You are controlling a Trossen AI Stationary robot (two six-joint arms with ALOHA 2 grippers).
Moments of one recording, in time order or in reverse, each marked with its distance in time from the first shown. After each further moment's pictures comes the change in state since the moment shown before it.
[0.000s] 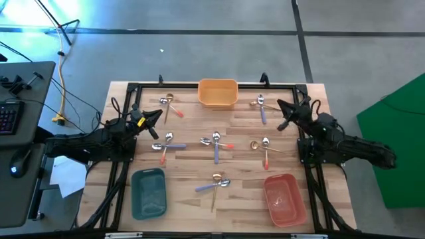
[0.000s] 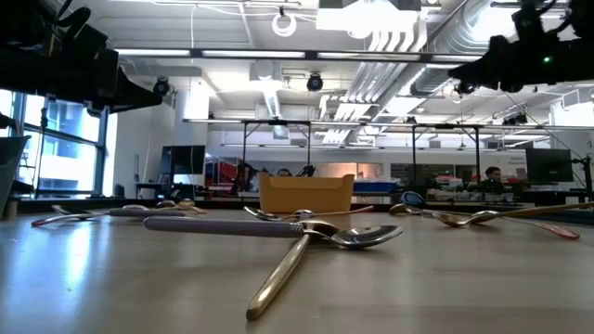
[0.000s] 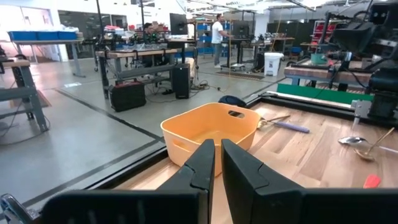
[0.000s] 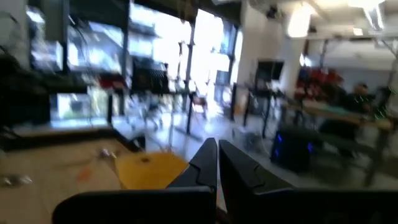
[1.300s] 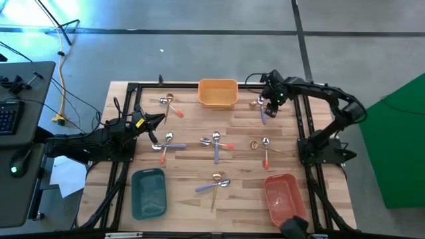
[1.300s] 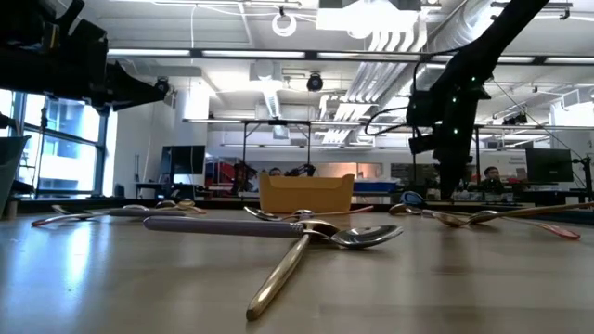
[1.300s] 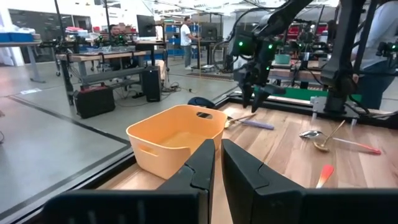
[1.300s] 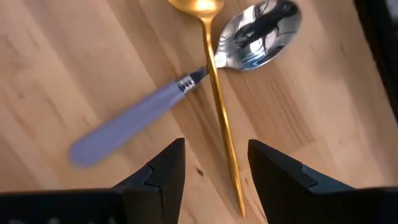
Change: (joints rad) left arm 0.000 0.000 0.000 0.006 0.144 0.011; right arm -0.584 1.350 0.768 -0.917 -0.413 -0.246
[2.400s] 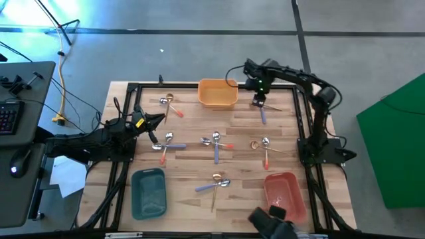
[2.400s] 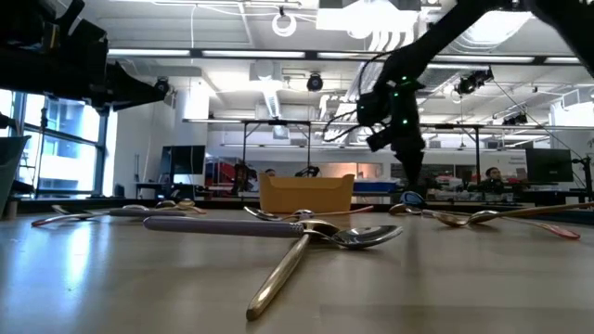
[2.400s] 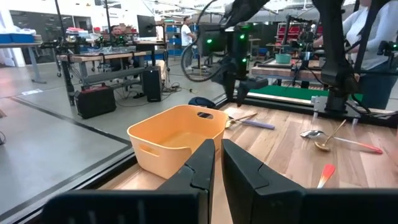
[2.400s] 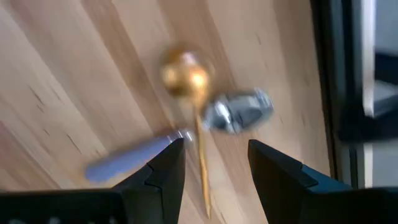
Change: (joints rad) left arm 0.000 0.000 0.000 0.000 -0.002 -0.004; right arm 0.144 0.383 0.613 -0.469 0.116 0.000
